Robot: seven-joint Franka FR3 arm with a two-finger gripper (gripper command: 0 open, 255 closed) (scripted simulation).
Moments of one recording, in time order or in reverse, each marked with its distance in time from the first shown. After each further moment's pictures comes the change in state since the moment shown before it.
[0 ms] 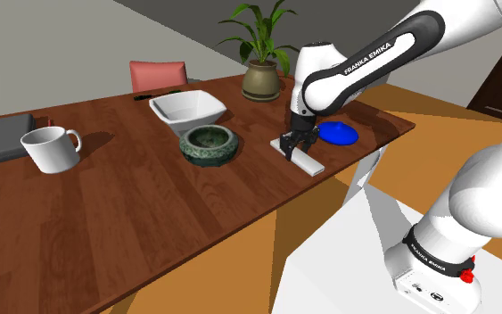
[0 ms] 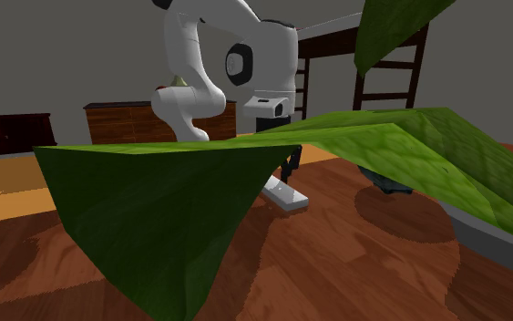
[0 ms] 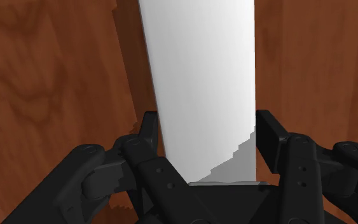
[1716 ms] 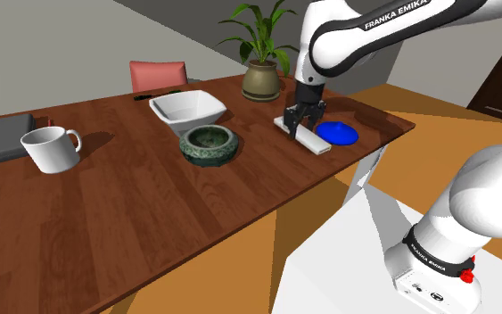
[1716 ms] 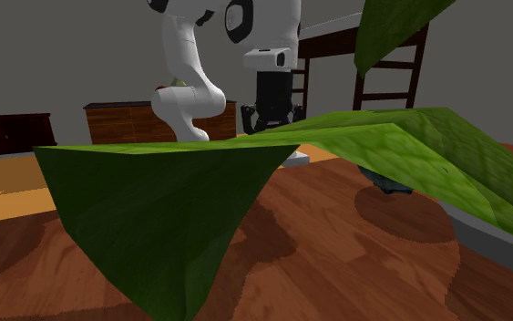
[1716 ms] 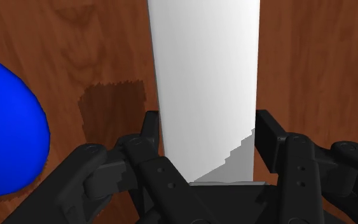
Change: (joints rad) arm 0.005 -0.140 -0.007 0.118 0.013 -0.257 -0.011
